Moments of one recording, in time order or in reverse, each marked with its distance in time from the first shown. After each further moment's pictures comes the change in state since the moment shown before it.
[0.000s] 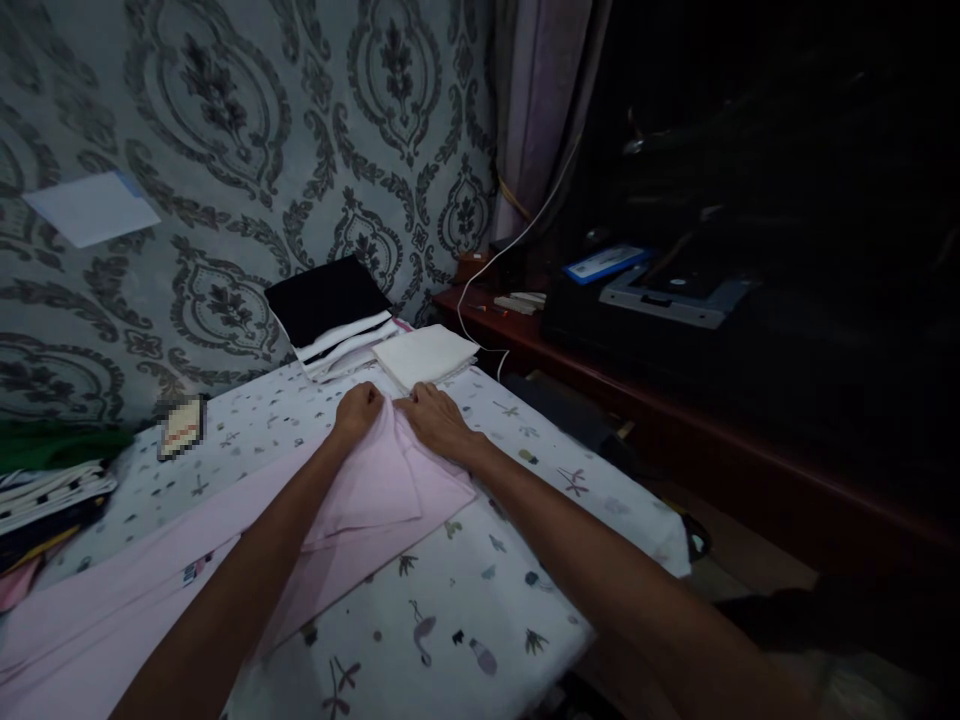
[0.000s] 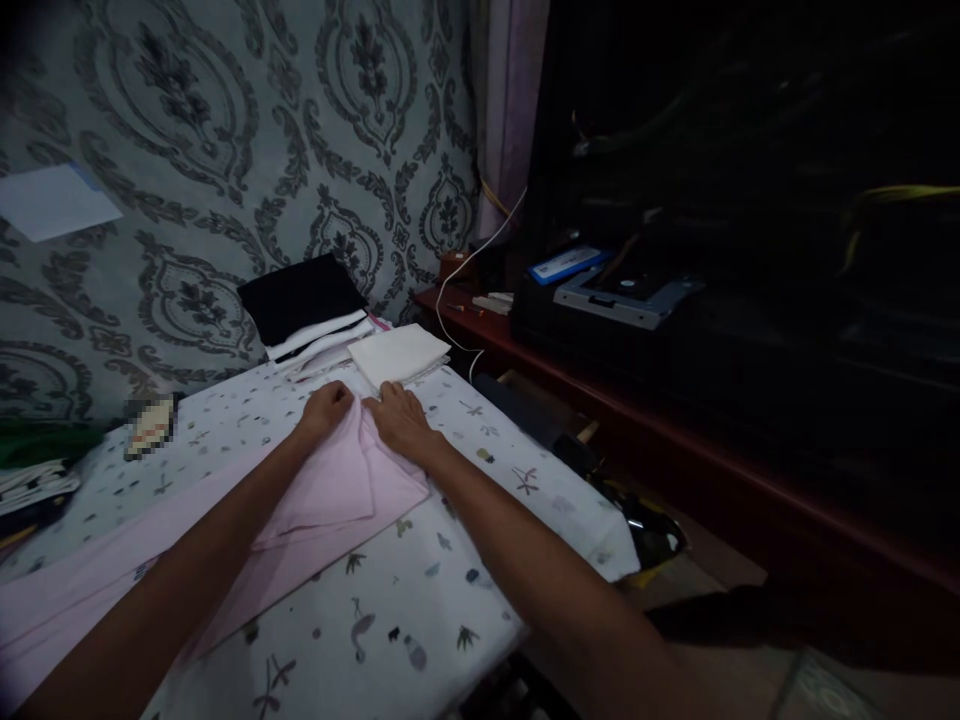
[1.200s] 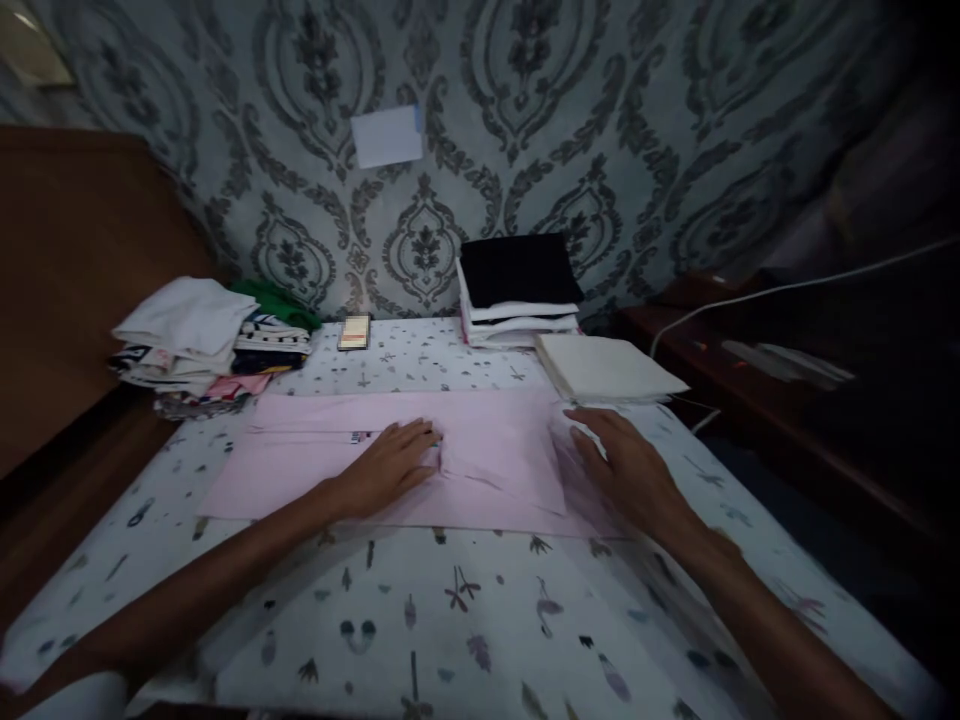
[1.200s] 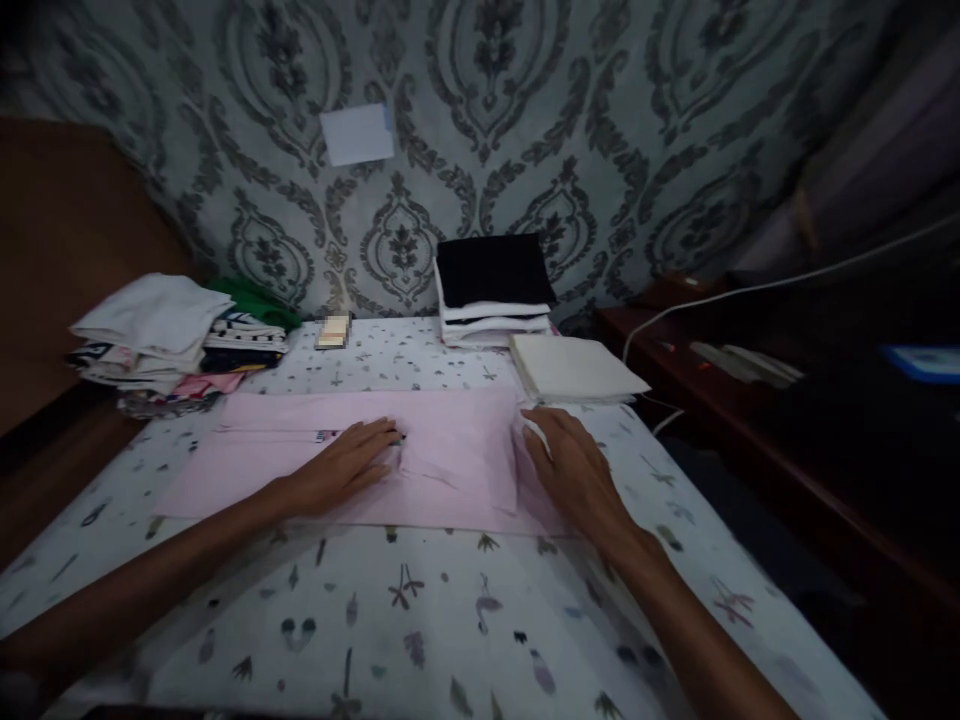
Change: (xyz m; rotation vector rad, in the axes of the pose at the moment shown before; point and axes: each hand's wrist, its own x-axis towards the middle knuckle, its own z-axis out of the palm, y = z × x) left_hand -0.244 -0.093 -0.087 0.046 -0.177 0.160; right_hand -0.041 -0.019 -0.011 0.196 0.220 -0.144
